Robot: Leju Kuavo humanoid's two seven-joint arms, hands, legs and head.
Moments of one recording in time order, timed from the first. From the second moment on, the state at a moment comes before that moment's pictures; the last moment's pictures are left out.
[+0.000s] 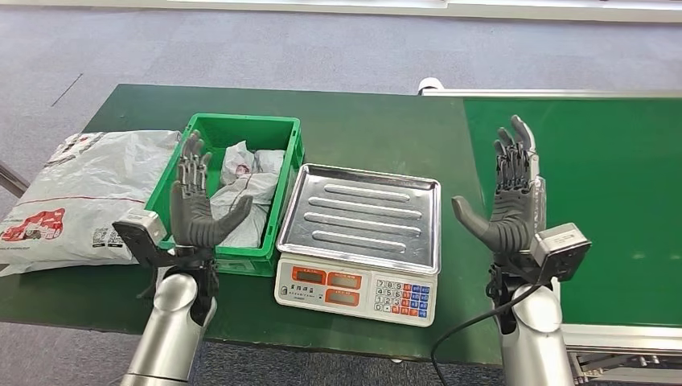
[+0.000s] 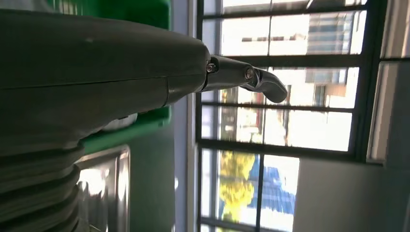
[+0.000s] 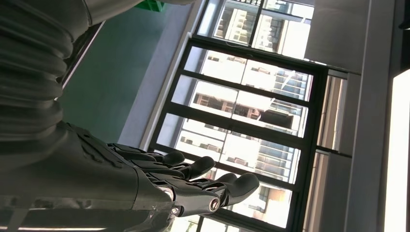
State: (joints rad) left arm -0.28 -0.17 -0.05 -1.31 -0.01 -0.06 -0.59; right arm -0.23 0.09 0.02 -1.56 0.20 0.06 -0.61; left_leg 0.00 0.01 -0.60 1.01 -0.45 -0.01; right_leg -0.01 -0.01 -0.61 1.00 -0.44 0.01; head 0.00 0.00
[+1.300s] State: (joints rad) left arm -0.12 -0.18 -0.17 -1.34 -0.05 -0.24 -0.59; right arm -0.36 0.06 -0.03 -1.19 0.20 0.02 -0.47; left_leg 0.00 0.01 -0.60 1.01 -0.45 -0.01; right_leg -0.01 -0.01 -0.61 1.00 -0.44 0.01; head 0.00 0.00
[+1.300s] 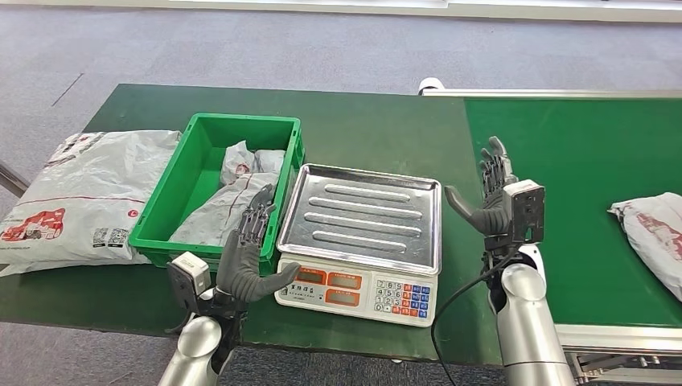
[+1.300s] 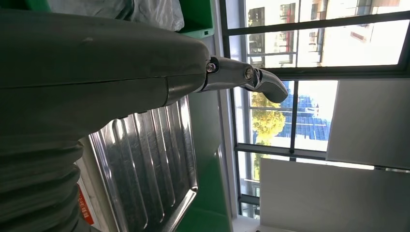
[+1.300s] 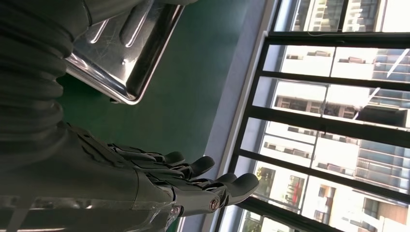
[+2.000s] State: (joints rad) left arm -0.10 -0.18 -0.17 -1.35 -0.05 -0.24 -0.59; right arm -0.37 0.06 -0.03 -1.17 0.20 0.03 -0.48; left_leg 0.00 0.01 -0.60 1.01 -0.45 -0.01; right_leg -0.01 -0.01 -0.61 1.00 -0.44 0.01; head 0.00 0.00
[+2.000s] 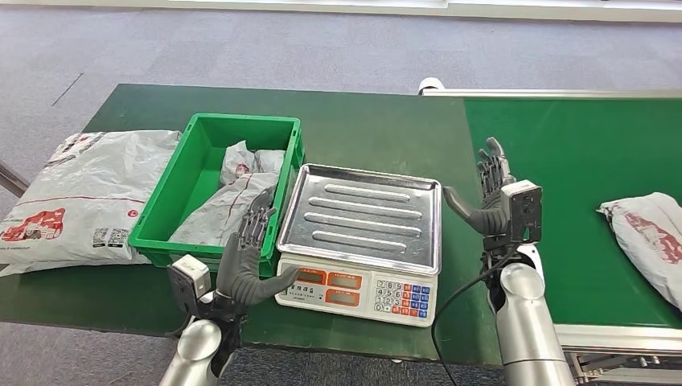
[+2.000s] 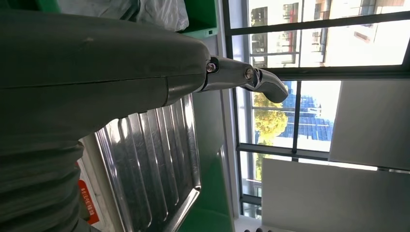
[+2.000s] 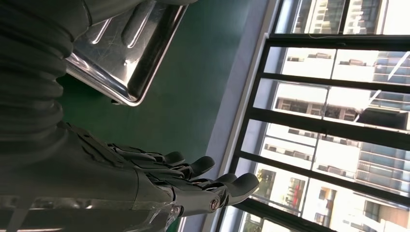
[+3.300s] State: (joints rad) left arm -0.08 -0.18 -0.17 -1.37 -0.08 -0.26 -0.57; right arm -0.39 0.05 -0.09 -1.07 0.45 -0.26 -0.26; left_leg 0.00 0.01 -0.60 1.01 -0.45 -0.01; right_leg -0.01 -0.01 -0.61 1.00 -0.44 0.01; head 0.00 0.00
